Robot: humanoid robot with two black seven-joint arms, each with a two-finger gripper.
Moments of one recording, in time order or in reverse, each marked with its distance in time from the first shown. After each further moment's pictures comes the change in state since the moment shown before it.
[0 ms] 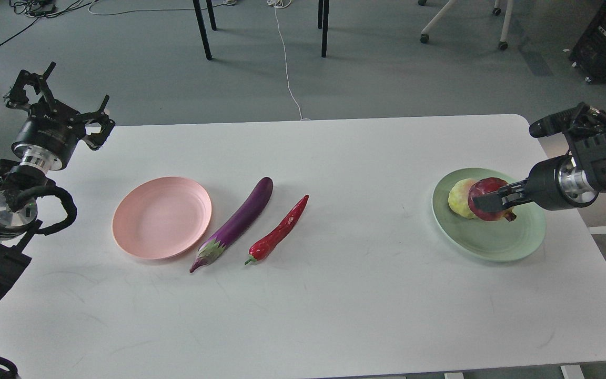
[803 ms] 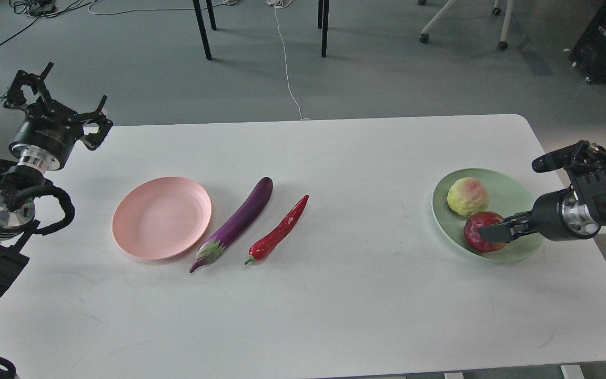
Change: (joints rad) left arm 0.000 0.012 -0.002 0.005 0.000 0.000 0.001; right arm -0.118 -0.022 -0.010 -0.016 -0.027 -0.076 0.002
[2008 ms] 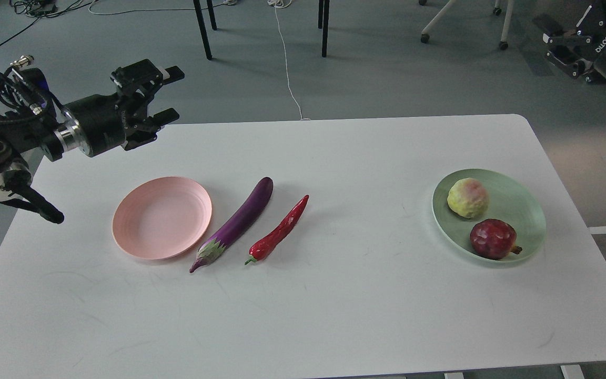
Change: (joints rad) left arm -0.151 0.254 0.320 -0.491 0.866 -0.001 0.030; right arm -0.623 -0.508 1.678 -0.118 0.597 0.325 0.031
